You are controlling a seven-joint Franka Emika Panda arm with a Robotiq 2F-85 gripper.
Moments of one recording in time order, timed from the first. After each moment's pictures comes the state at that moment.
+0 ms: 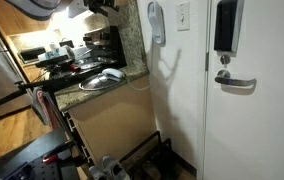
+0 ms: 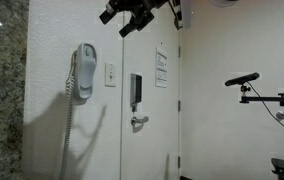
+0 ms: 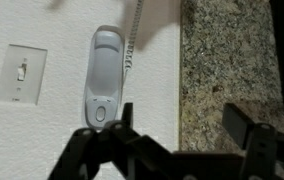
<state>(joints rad) -0.67 -0.34 1.07 -2.39 -0.02 3.22 0.28</state>
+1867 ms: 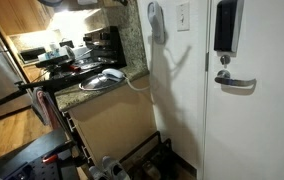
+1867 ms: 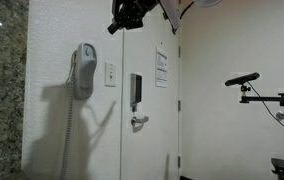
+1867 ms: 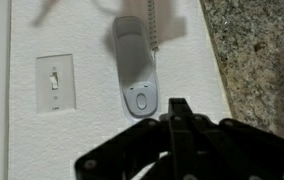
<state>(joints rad) -0.80 -0.26 1.10 -2.26 0.05 3.14 0.40</state>
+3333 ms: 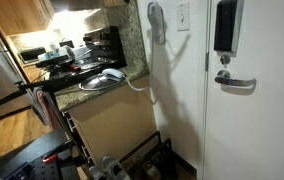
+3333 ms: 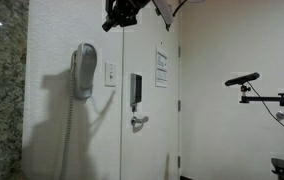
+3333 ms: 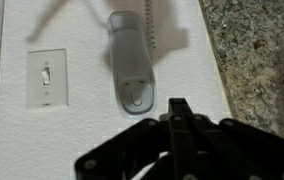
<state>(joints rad) -0.92 -0.21 1.21 -2.16 0.00 3.05 0.40</state>
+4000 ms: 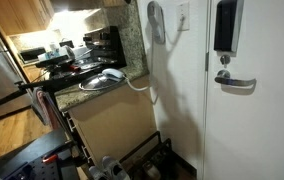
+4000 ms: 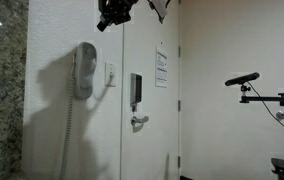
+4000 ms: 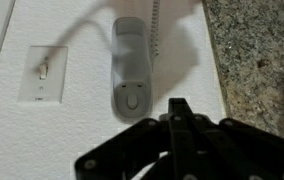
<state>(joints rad) -1.16 -0.17 1.46 -2.02 -0.11 2.86 0.40</state>
